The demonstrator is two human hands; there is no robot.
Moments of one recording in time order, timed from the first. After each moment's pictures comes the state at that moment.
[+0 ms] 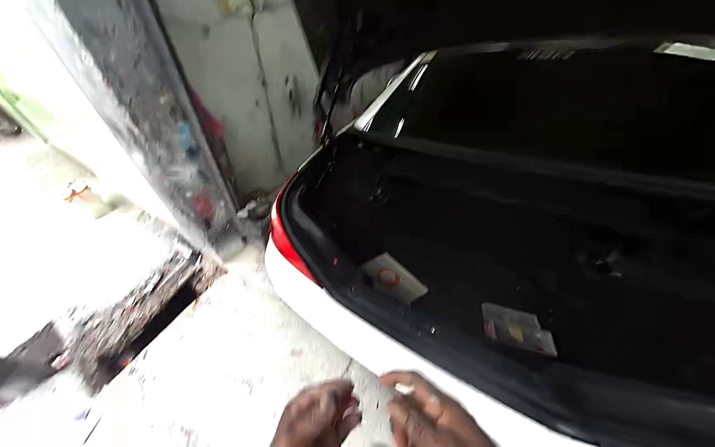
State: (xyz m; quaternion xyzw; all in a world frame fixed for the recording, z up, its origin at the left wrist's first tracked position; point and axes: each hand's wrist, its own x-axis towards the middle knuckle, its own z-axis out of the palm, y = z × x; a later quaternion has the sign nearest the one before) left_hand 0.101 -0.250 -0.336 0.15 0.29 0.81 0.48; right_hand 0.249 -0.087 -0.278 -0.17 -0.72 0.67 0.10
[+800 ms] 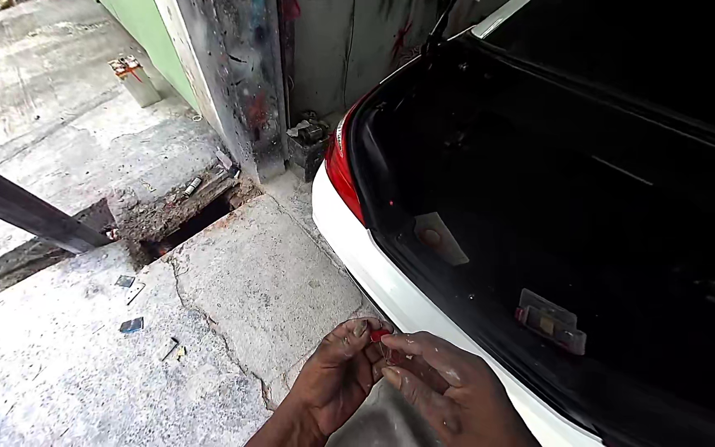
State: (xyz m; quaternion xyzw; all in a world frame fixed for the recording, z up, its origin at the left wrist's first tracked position) left_hand 0.104 -0.297 -0.362 0.03 0.05 0.85 0.52; right_hand 0.213 -0.159 -0.290 -0.09 -0.86 0.48 0.13
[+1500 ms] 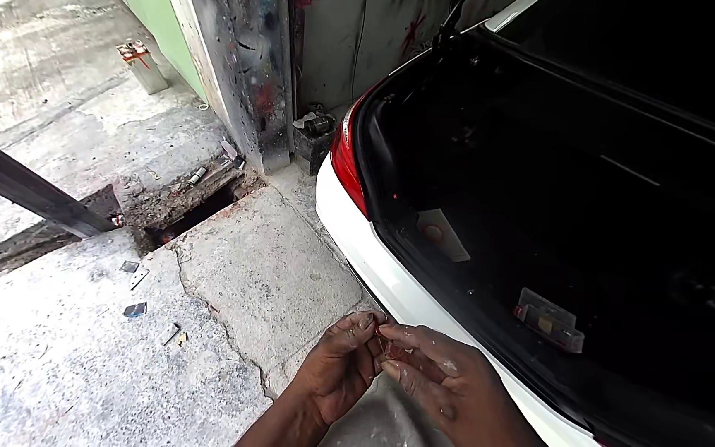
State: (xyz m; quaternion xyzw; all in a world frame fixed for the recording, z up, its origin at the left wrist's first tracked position) left_hand 0.120 -0.301 -0.362 0.02 0.07 0.84 0.53; right_hand 0.226 -0.161 -0.294 -0.08 -0.86 0.49 0.11
